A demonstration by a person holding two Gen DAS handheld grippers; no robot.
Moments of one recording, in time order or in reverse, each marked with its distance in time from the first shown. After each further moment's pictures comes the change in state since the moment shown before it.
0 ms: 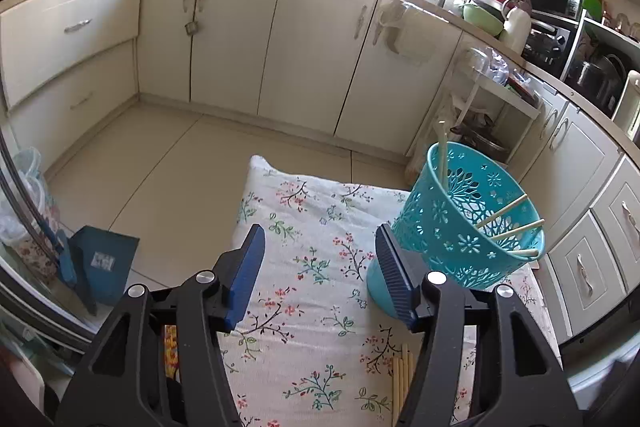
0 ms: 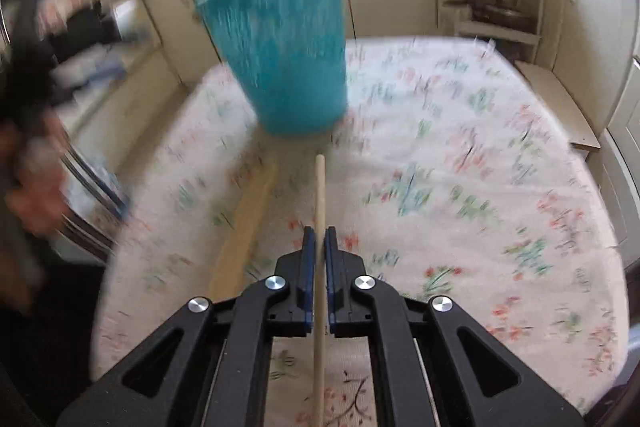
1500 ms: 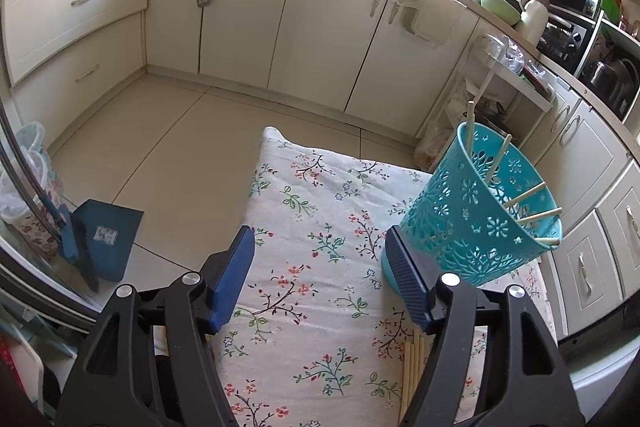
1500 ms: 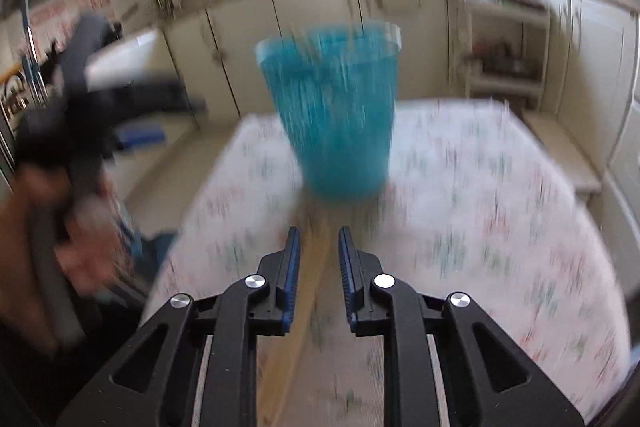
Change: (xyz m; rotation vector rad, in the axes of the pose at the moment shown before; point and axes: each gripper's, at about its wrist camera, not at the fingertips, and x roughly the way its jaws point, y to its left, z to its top) left arm 0.013 0.014 -0.004 -0.039 0.087 0.021; right arm 0.003 0.047 -0.006 -0.061 -0.120 -0.023
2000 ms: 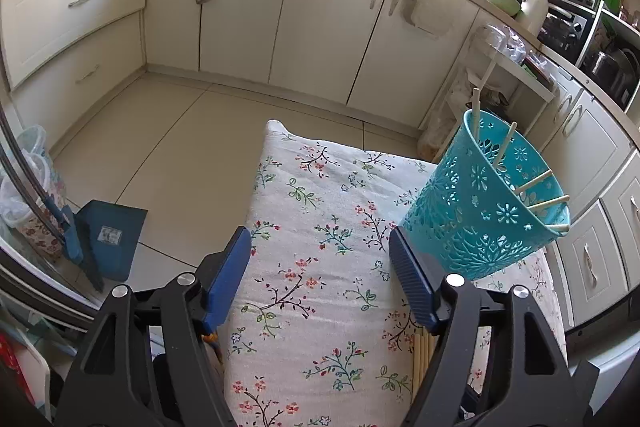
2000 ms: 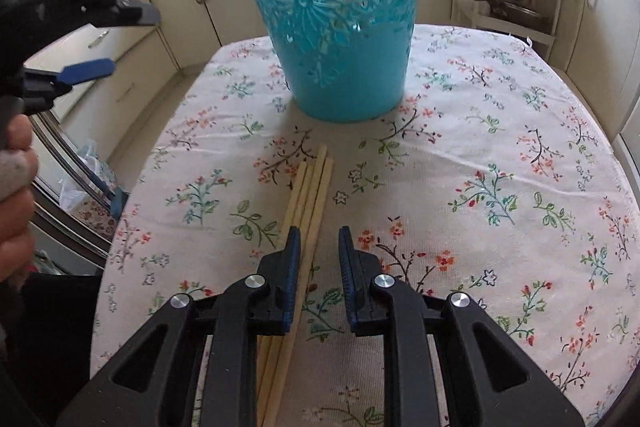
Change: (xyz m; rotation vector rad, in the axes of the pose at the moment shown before) left arm 0.003 0.003 -0.003 0.023 0.020 0.007; right arm 0.068 0.006 -0.016 0.008 0.182 -0.035
